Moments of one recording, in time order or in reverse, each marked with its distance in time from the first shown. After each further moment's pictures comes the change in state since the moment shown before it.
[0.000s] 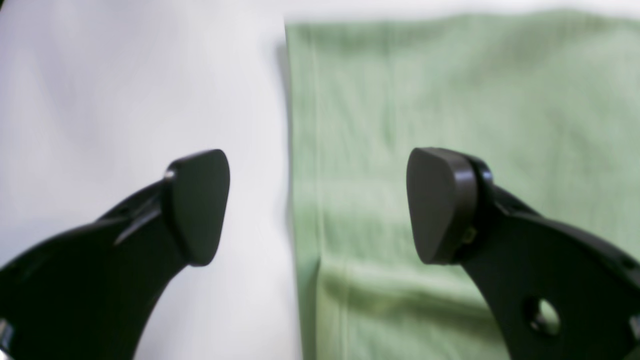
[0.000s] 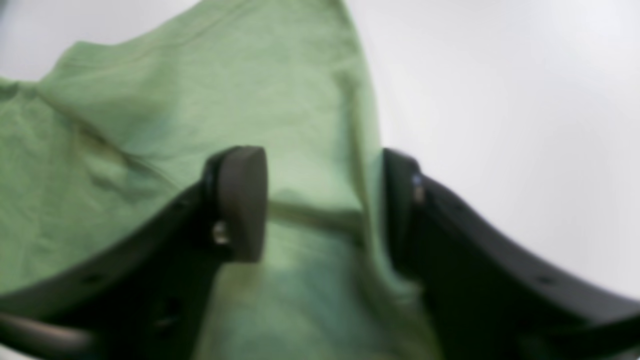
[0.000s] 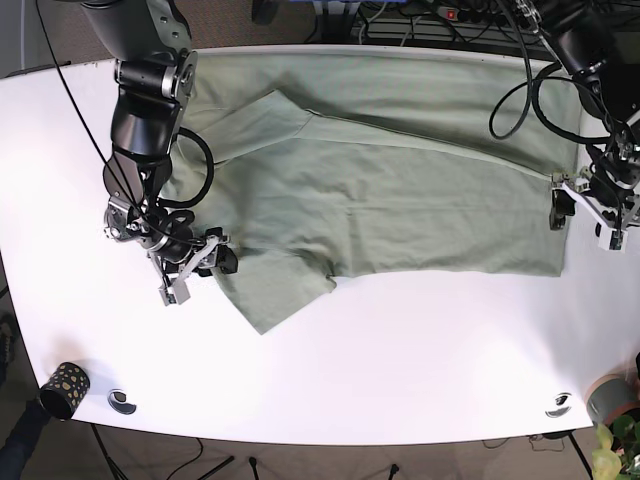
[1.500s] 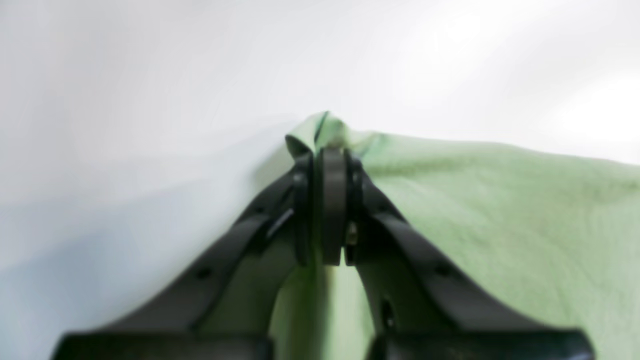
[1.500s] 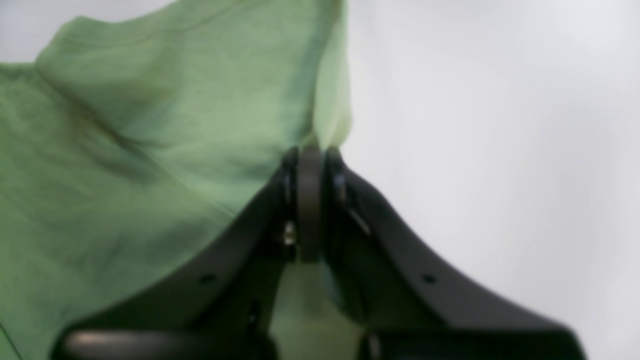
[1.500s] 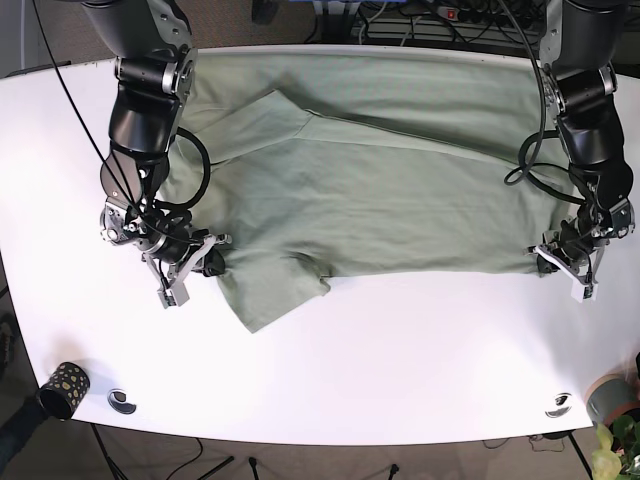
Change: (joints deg) left arm -23.2 -4.7 17.3 -41.0 -0.3 11.2 -10.7; right arm -0.8 0.1 0.0 4.9 -1.3 0.0 -1.9
